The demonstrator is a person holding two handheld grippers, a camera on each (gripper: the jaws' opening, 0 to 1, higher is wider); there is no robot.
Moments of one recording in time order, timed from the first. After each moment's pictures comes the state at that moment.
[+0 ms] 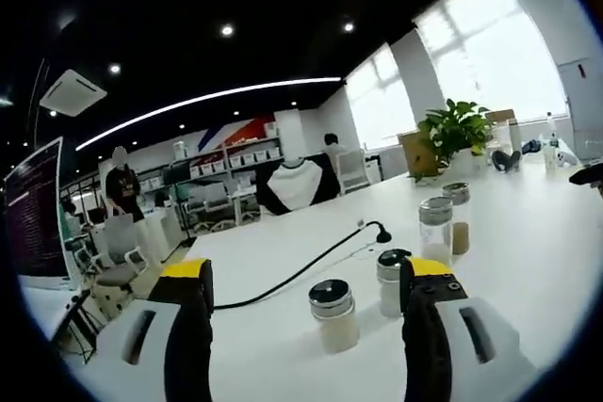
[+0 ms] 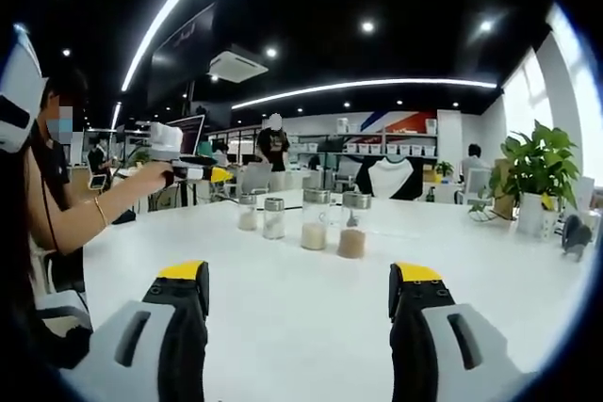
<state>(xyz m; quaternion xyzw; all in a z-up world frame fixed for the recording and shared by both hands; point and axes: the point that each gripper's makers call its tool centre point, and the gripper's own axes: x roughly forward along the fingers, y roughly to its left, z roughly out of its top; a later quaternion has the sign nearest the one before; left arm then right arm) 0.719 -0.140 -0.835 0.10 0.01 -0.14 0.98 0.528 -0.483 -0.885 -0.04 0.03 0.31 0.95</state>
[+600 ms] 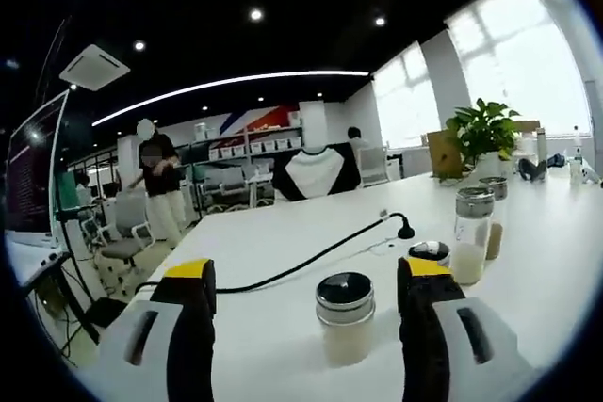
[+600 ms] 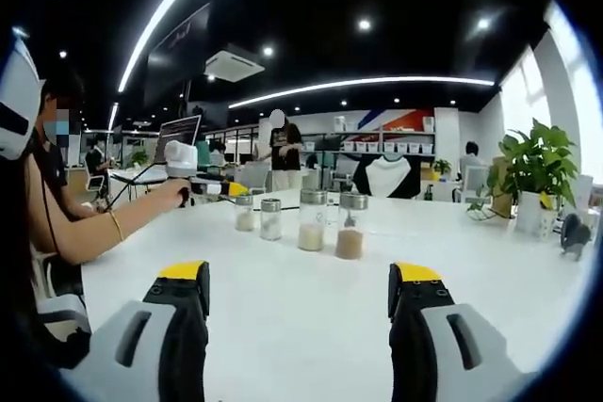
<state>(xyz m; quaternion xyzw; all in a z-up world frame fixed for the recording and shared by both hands) 0.757 -0.141 -0.873 0.06 0.02 -0.09 0.99 0.532 -0.484 -0.882 -0.04 0.03 0.30 0.95</state>
